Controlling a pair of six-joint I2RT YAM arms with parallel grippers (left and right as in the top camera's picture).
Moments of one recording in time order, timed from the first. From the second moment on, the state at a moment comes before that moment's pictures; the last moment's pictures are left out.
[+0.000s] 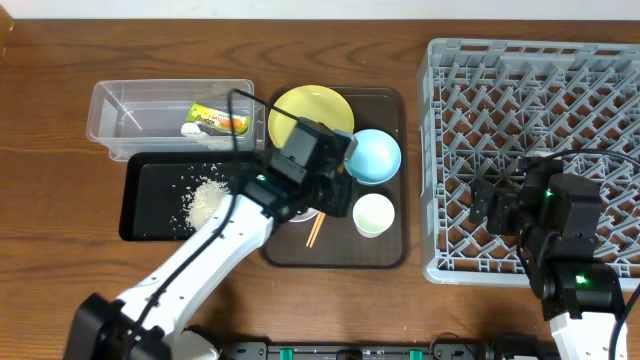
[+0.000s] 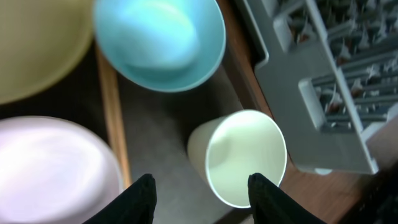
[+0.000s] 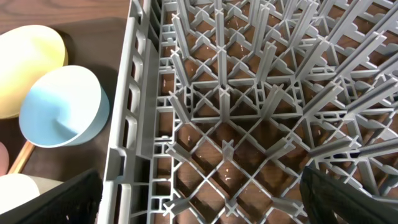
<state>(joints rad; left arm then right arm) -0.60 1.48 1.07 -0.60 0.29 -0.25 -0.03 0.84 0.70 -0.59 -0.08 0.12</state>
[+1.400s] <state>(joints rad) -0.16 1.55 1.07 -0.21 0.87 -0.73 -0.03 0.99 0.70 -0.38 -0.60 0.07</state>
